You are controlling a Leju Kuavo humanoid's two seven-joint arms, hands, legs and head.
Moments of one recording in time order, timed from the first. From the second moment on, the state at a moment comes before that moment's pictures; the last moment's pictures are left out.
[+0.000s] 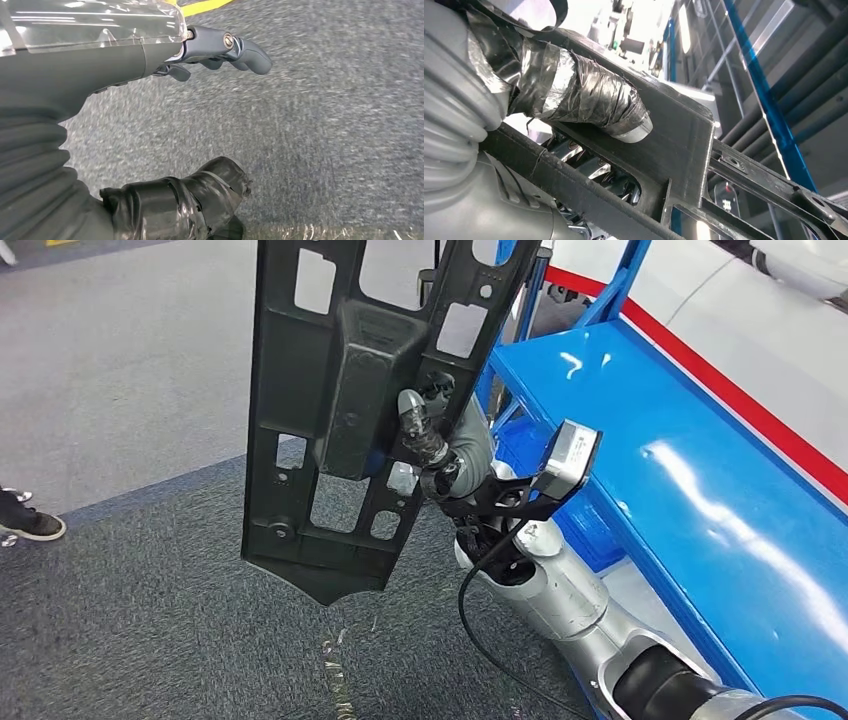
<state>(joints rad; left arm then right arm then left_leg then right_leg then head) -0.16 0.05 -0.71 -0.23 0.52 0.35 -0.17 -0.47 -0.13 0.47 -1.93 -0.59 0.09 -0.39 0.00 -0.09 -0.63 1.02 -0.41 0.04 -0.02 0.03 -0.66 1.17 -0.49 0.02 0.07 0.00</state>
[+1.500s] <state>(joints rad) -0.15 0.05 -0.71 -0.23 0.52 0.40 -0.18 -0.47 -0.12 0.47 -1.90 -0.57 0.09 -0.38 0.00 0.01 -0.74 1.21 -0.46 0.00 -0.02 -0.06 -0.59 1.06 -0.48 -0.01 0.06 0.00</state>
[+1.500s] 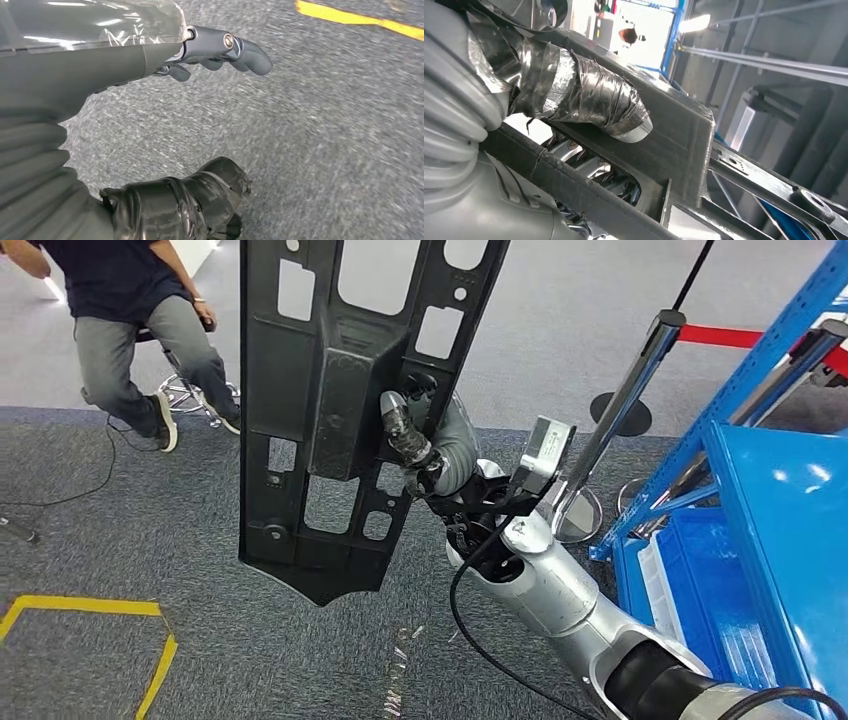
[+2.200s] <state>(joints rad) -0.15 0.05 -0.71 -0.23 0.53 0.37 -0.20 -0.45 -0.12 0.46 -1.89 -0.59 0.10 -0.39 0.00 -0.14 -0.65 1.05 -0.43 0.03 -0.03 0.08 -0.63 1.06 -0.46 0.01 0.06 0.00</state>
